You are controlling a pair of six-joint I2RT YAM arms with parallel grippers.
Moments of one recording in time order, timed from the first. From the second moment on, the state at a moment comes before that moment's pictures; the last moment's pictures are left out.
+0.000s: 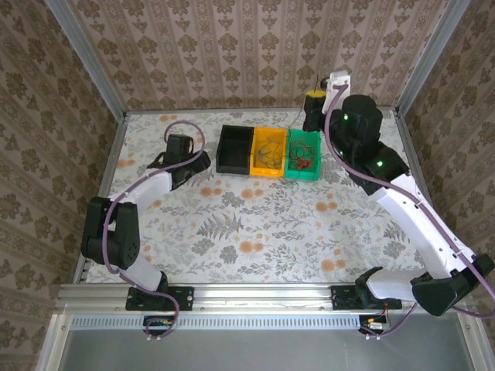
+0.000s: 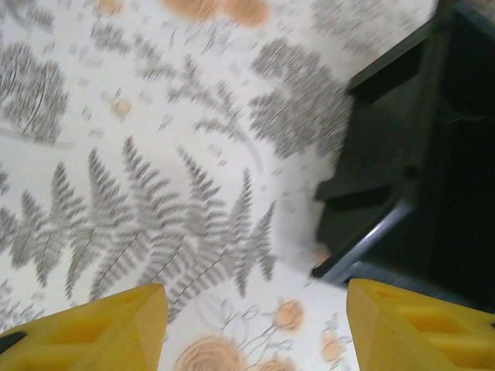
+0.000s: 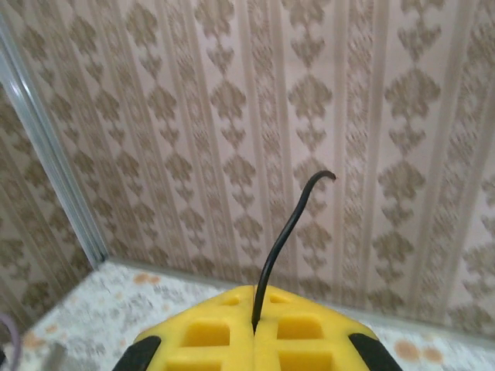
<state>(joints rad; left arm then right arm) -0.29 1.59 0.96 -0.21 -0.01 -0.62 0.48 1.32 1.58 -0.24 0.17 0.10</state>
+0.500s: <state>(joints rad) -0.29 1.56 0.93 -0.19 -0.01 -0.65 0.48 1.86 2.01 -0.20 0.01 0.14</state>
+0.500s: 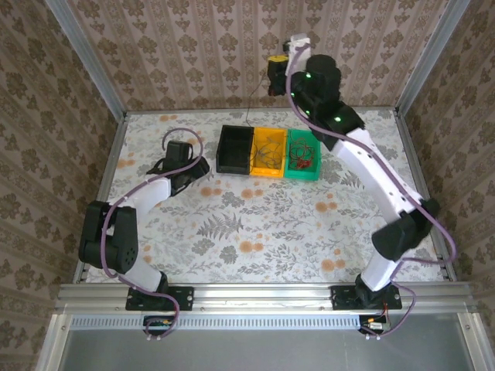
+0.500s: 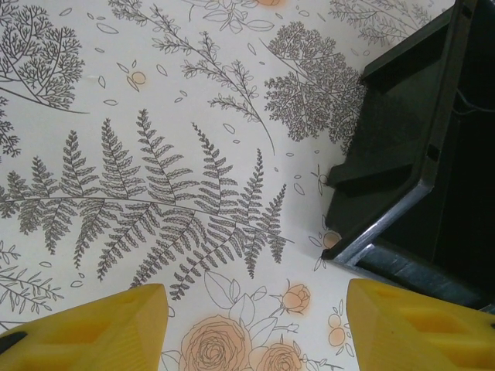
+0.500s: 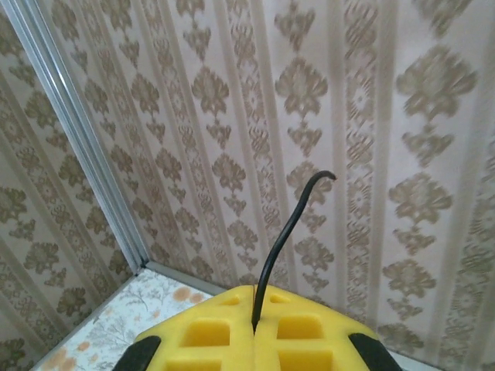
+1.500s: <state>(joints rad) -0.29 1.57 0.91 -0.18 0.00 -0.66 0.48 2.14 2.53 -0.30 -0.01 0.21</state>
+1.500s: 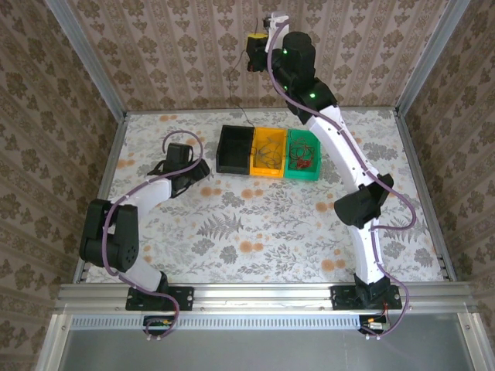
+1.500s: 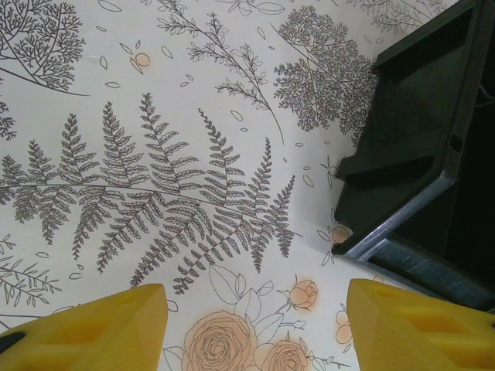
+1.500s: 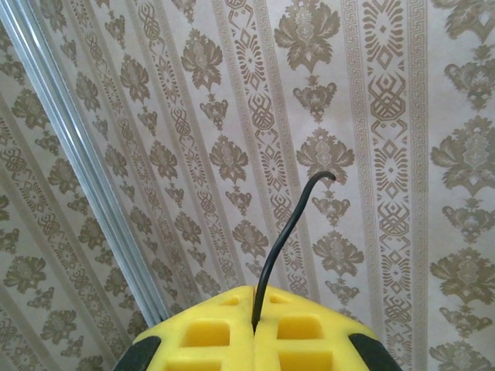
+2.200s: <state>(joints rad) -0.29 1.57 0.90 -0.17 0.00 -0.67 0.49 2.31 2.38 -0.43 0.01 0.22</state>
